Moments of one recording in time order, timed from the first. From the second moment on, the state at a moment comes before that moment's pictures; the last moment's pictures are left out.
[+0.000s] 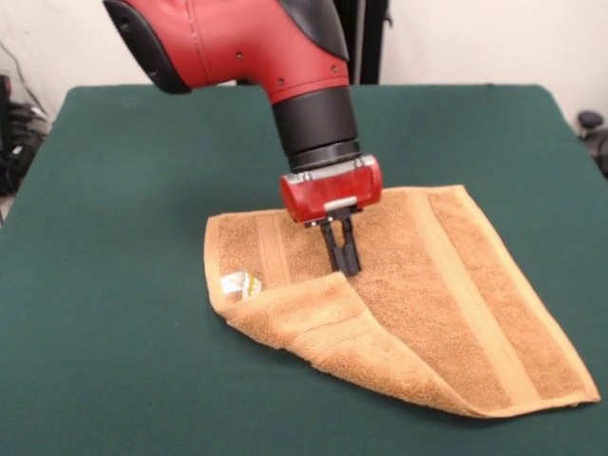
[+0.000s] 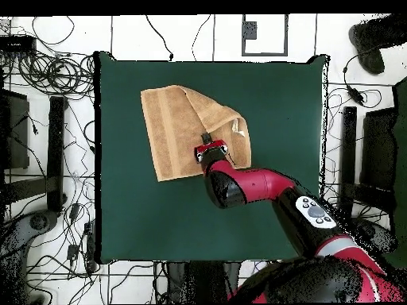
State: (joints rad) arm -0.61 -0.34 0.43 1.69 -0.67 -0.22 1.57
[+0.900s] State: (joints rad) arm -0.61 -0.34 0.38 1.69 -0.70 -0.35 1.57
